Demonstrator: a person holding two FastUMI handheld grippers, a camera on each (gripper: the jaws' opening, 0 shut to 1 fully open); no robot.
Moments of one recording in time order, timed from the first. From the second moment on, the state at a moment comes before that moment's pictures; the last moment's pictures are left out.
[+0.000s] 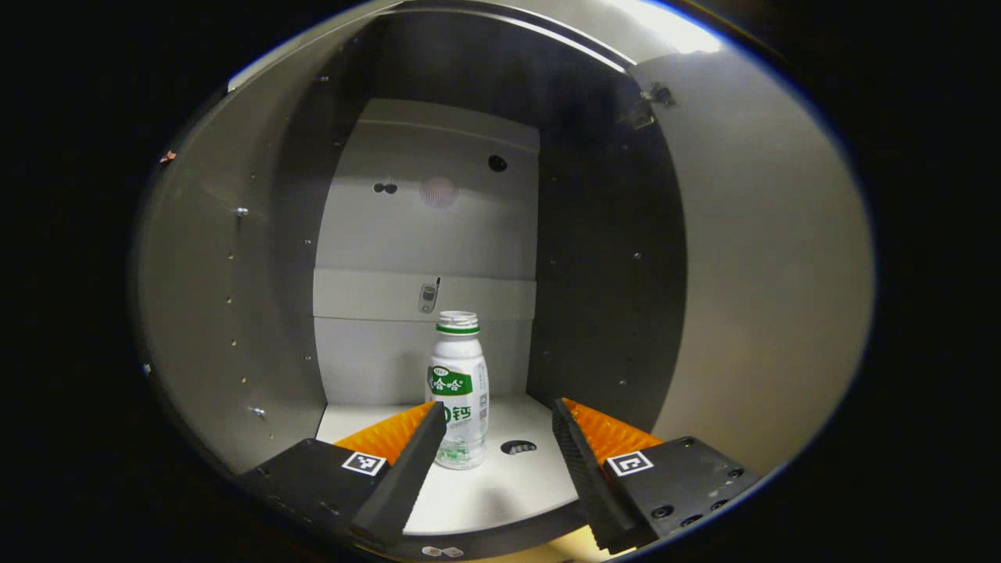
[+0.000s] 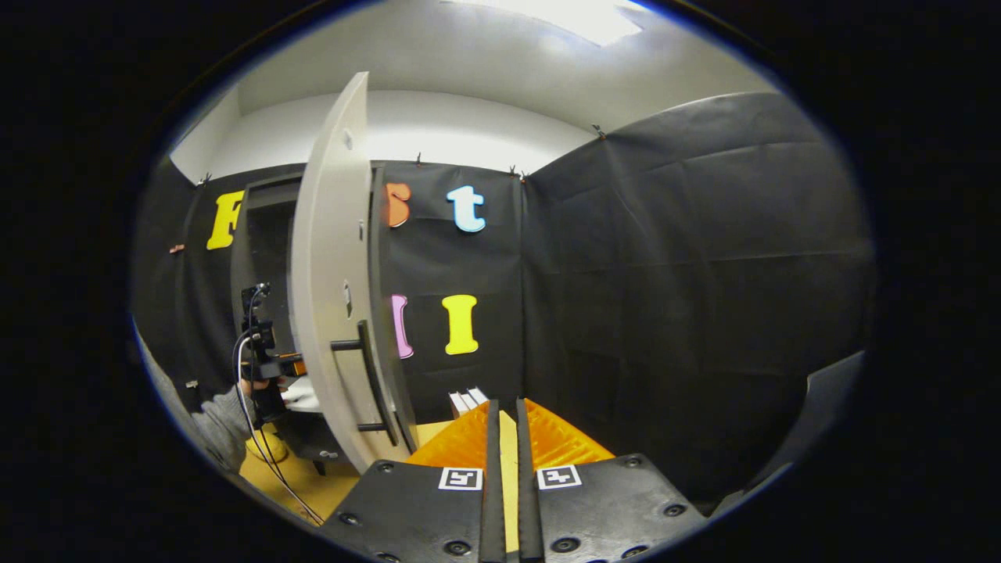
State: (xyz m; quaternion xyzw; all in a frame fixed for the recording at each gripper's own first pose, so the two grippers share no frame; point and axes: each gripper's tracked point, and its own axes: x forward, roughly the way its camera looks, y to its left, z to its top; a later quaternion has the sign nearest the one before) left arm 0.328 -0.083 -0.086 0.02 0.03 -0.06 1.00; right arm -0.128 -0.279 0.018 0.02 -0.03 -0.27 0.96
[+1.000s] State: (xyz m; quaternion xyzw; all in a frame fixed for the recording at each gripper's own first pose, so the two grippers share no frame) left arm 0.422 -0.052 -0.120 0.05 0.05 -0.02 1.00; right arm -0.098 -0.314 0.017 0.02 -0.01 -0.30 0.95
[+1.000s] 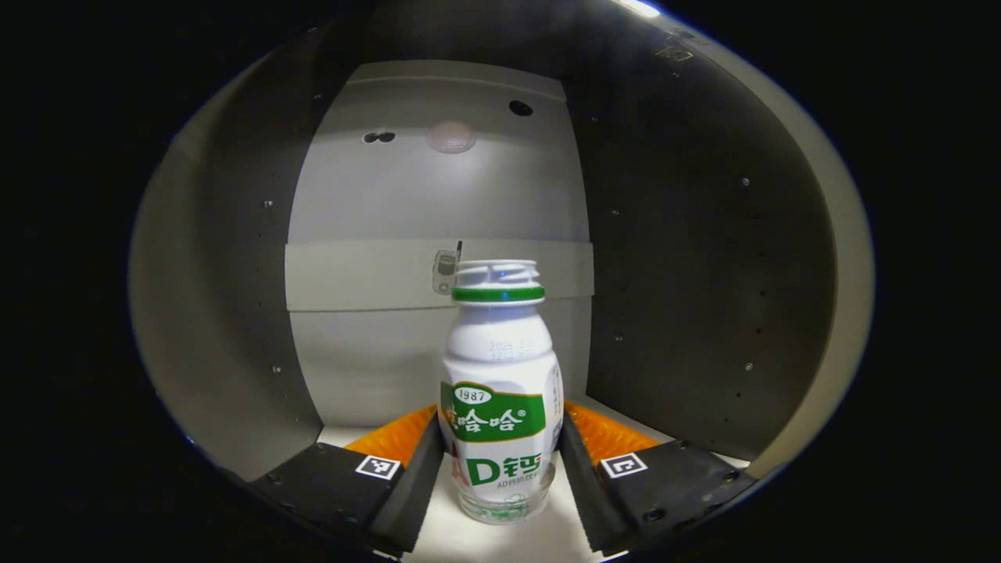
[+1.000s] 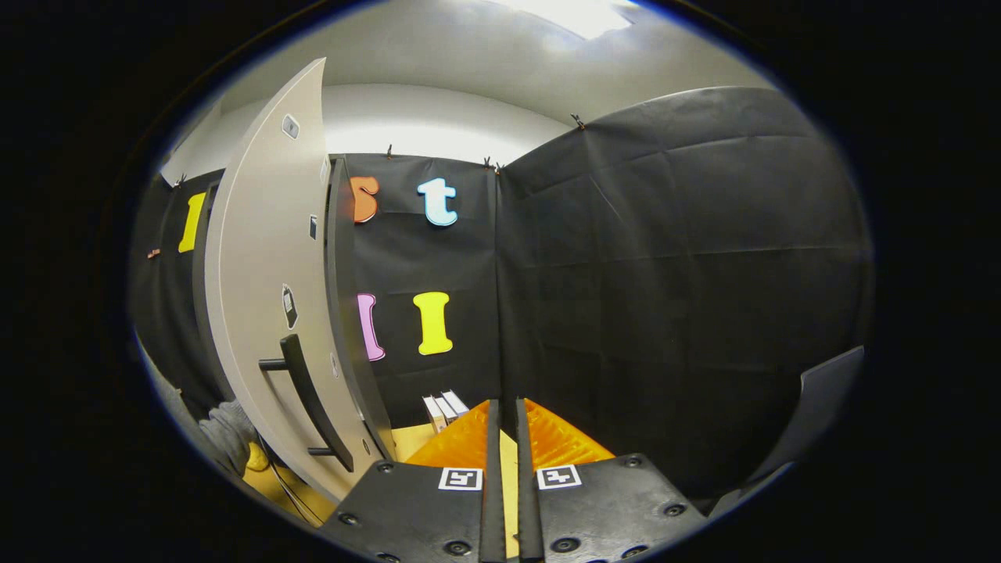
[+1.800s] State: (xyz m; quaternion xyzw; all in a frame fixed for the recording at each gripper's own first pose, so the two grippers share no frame) left arm 0.213 -0.068 -0.046 0.00 0.01 -0.11 0.99; right arm -0.122 -0.179 0.030 0.00 -0.04 -0.21 0.98
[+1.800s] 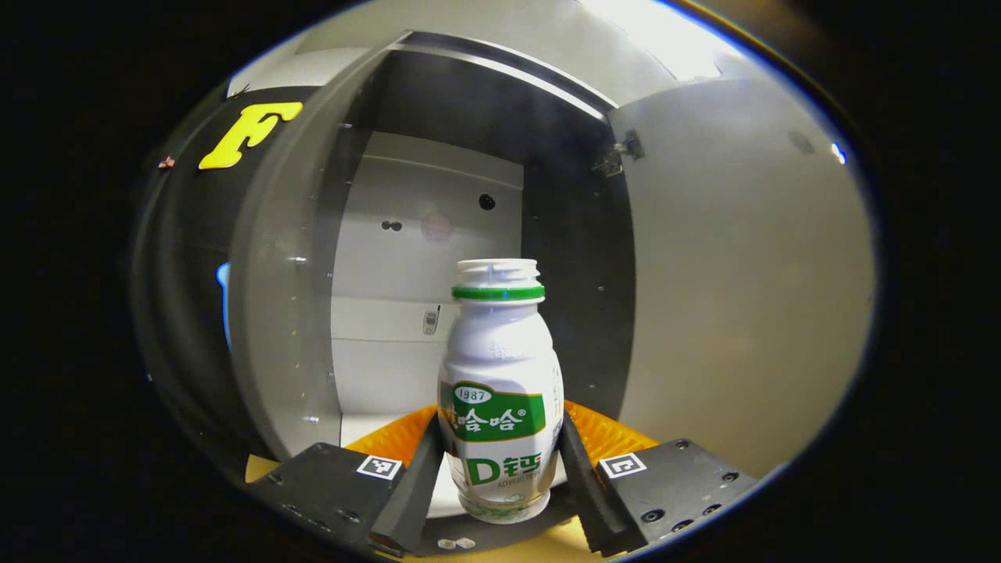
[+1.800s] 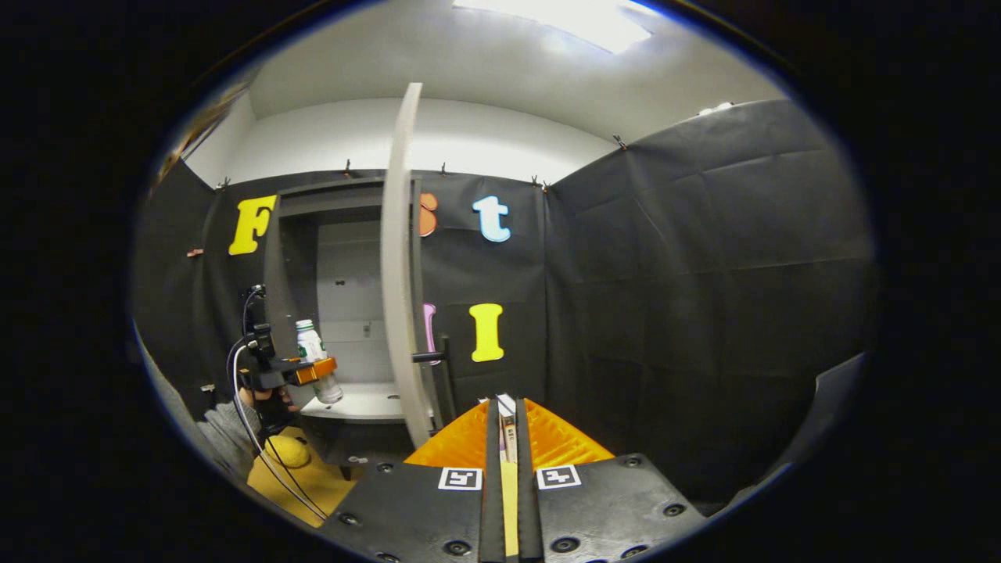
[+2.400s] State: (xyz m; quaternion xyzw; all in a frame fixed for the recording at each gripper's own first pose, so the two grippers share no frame) left arm 0.072 -0.007 -0.090 0.02 0.03 -0.08 1.00; right arm -0.034 -0.017 0.019 -0.01 -0.06 -0.02 1.00
